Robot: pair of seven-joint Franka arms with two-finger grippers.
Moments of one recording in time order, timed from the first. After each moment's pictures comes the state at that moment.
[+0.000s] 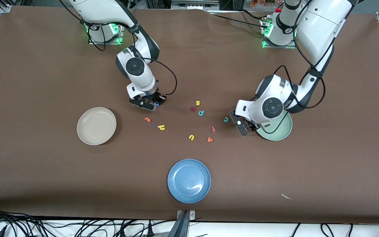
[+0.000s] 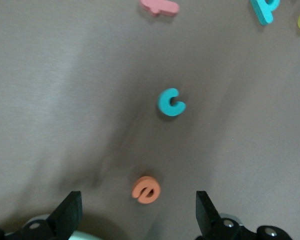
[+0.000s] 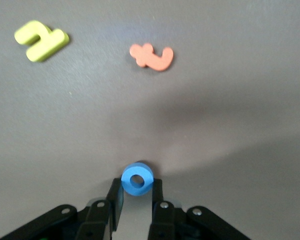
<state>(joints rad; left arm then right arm) -0.09 0.58 -0.34 -1.89 0.06 2.25 0.61 0.52 0.47 0.13 -2.14 -0.01 2.63 0.99</state>
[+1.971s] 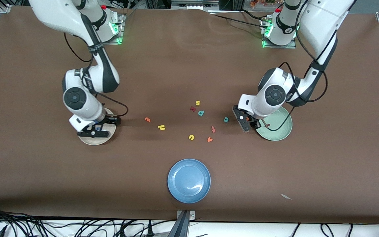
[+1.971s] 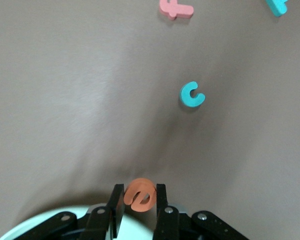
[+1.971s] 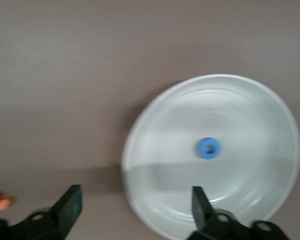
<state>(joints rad) -0.06 0.49 -0.34 -1.92 0.15 2.28 0.62 0.48 0.46 -0.20 -1.91 0.02 2.30 0.29</state>
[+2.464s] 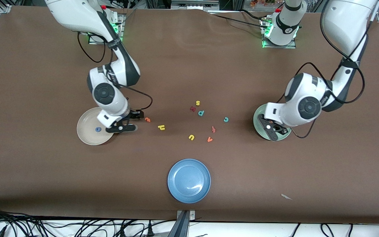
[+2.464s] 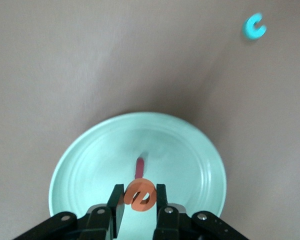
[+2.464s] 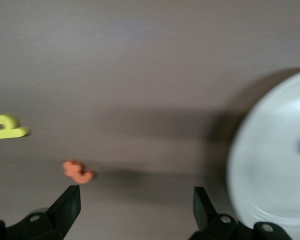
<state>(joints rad) 0.11 0.51 -0.33 -1.87 0.15 2.16 0.71 0.51 0.52 -0.07 -1.90 0.02 2.35 0.30</state>
